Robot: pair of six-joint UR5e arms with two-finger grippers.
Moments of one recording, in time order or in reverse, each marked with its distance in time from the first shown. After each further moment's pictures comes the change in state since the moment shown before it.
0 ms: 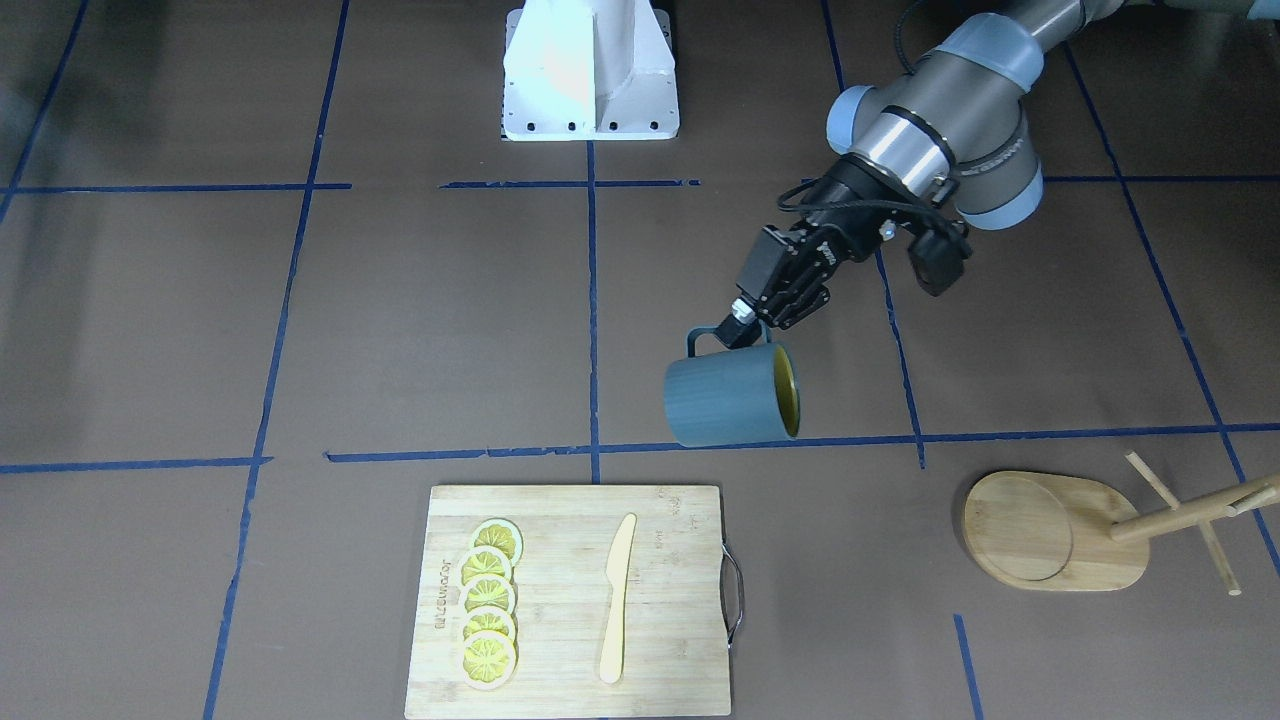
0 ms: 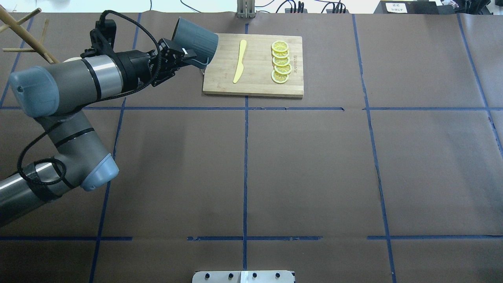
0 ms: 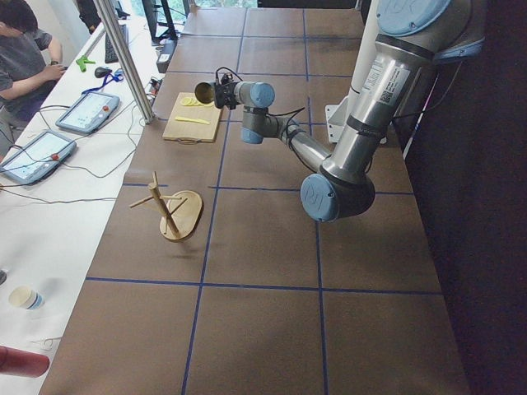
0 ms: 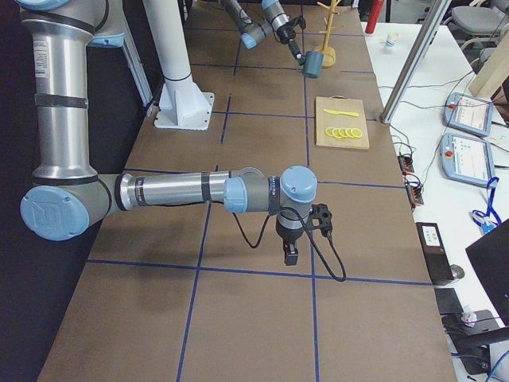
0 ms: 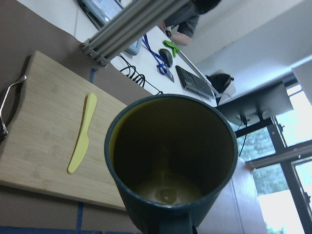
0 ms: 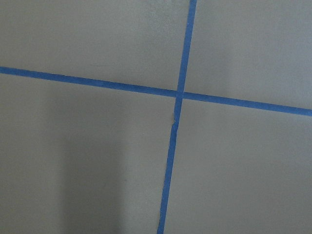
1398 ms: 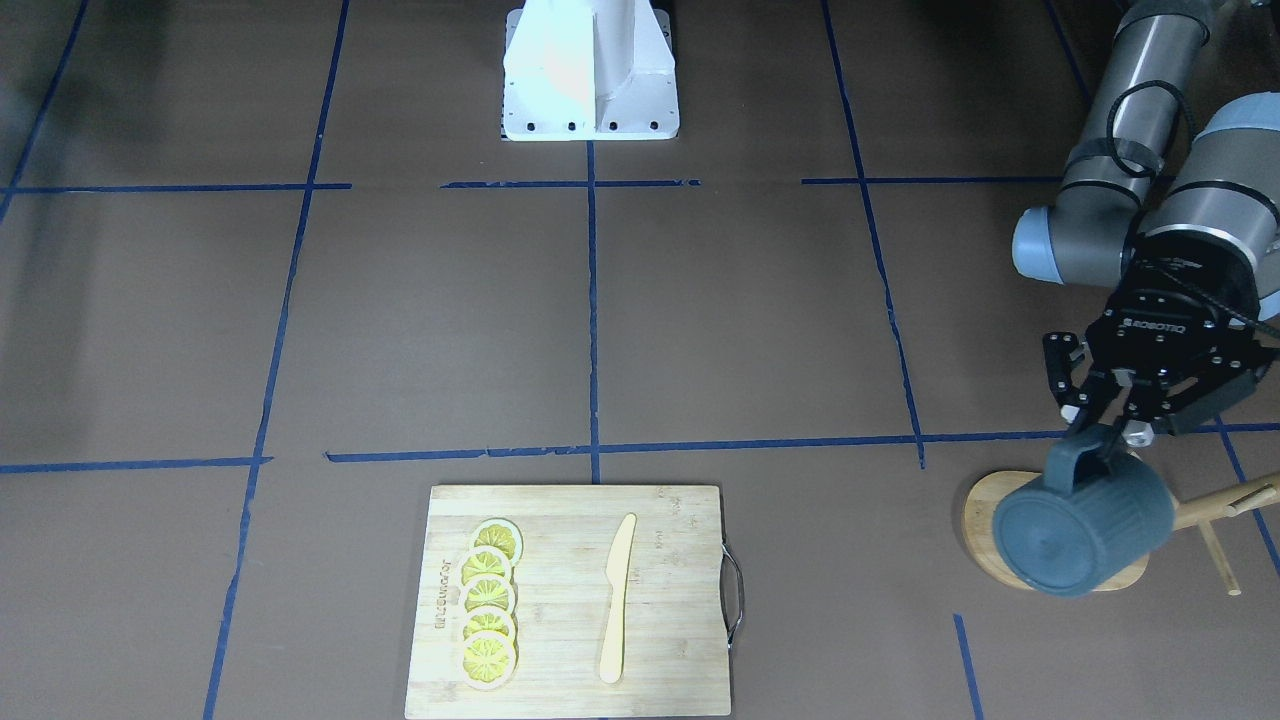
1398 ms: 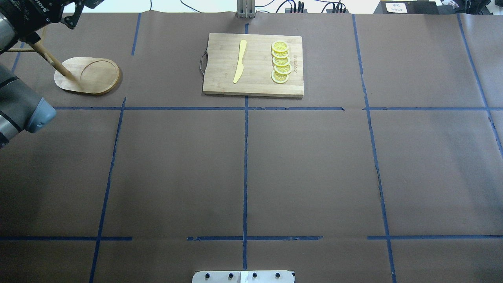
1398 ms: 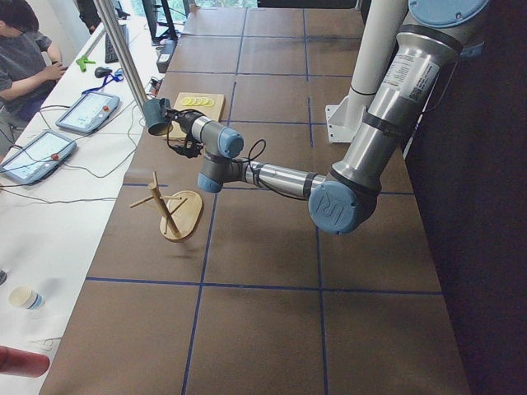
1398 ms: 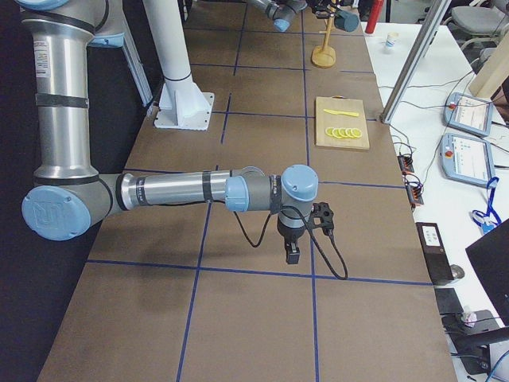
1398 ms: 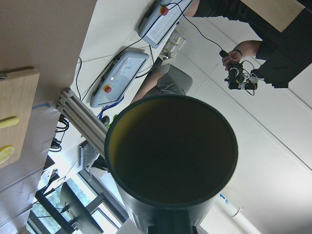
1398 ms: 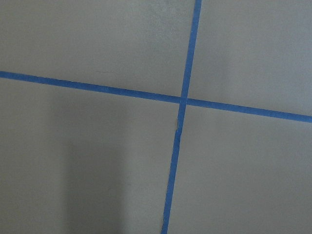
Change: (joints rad) left arm -0.305 0.040 0.360 -0.575 0.017 -1.070; right arm 0.000 0.008 0.014 0.000 0.000 0.003
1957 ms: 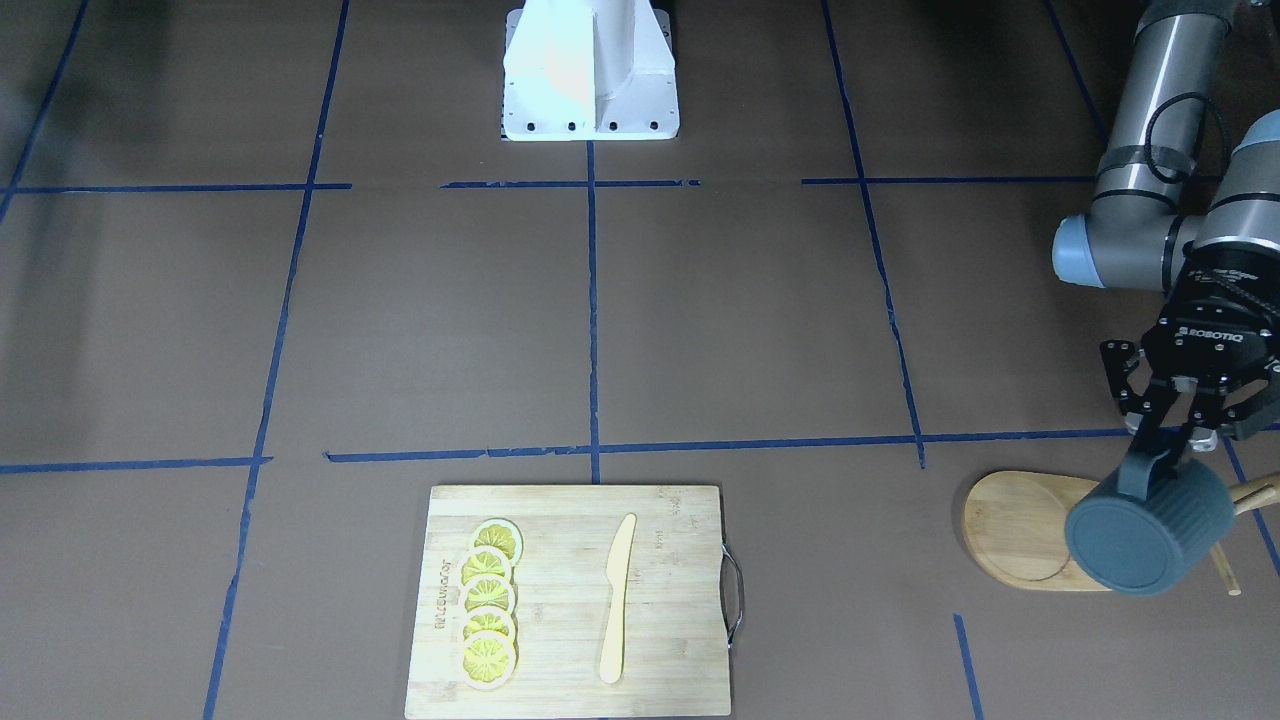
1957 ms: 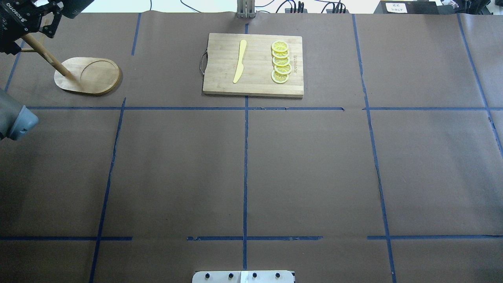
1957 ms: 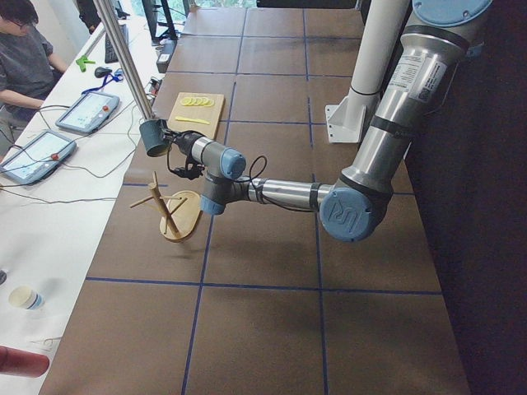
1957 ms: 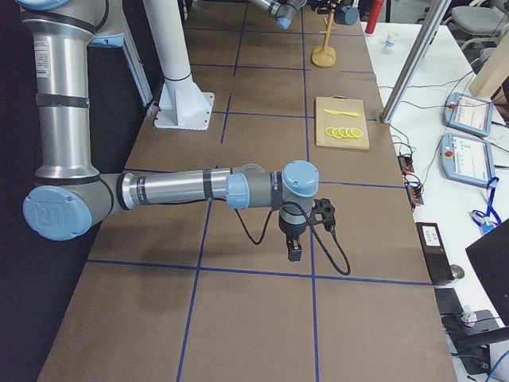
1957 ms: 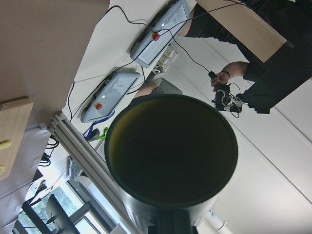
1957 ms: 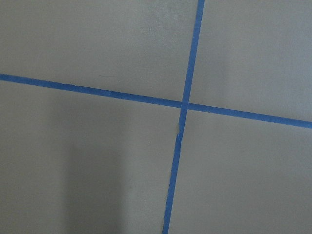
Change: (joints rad) left arm -0.030 0.075 0.041 -0.059 -0.001 -0.056; right arm 0.000 0.006 0.002 0.000 -0.003 -0.001
